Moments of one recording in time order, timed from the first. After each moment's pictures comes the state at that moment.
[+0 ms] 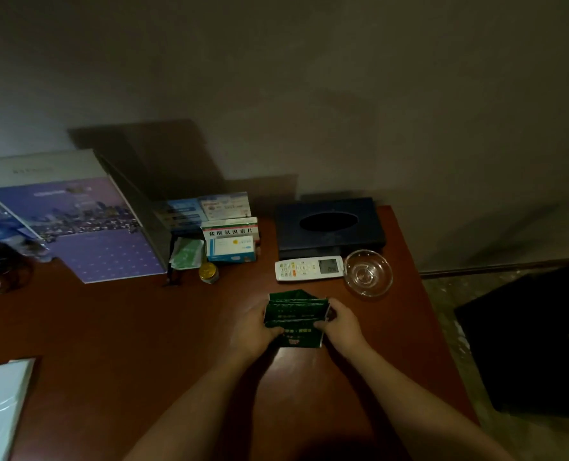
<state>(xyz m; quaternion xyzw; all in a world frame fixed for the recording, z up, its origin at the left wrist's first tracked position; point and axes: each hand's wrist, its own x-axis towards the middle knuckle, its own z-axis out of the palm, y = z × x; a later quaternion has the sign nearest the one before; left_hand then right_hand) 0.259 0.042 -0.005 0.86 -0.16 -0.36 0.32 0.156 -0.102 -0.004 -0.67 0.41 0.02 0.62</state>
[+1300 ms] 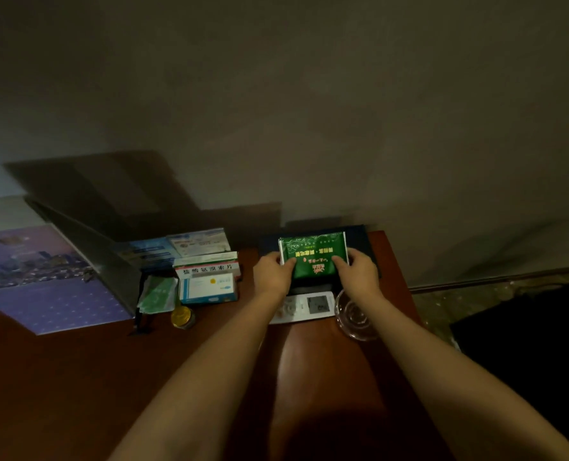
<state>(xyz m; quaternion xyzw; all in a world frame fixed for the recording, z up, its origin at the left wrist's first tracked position) 0.354 -0.113 0.029 0.87 -0.10 -0.24 0.42 0.257 -0.230 0.030 -0.76 0.45 -0.09 0.46</state>
